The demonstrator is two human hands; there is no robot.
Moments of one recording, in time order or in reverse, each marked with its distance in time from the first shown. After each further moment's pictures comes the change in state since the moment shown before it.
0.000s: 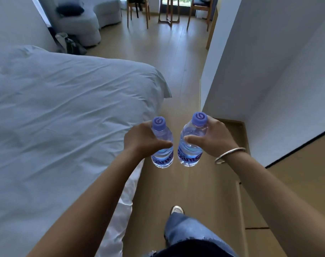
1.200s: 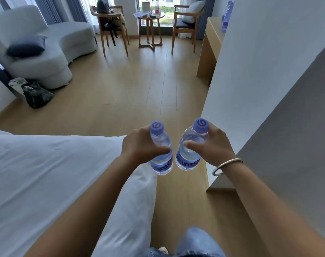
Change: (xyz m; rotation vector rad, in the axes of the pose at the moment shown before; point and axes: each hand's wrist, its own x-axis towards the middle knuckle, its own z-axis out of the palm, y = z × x) left_hand 0.738 0.040 -0.002 0.088 -0.049 0.191; right_hand 0.698 0.077 -0.081 0.042 0.237 0.063
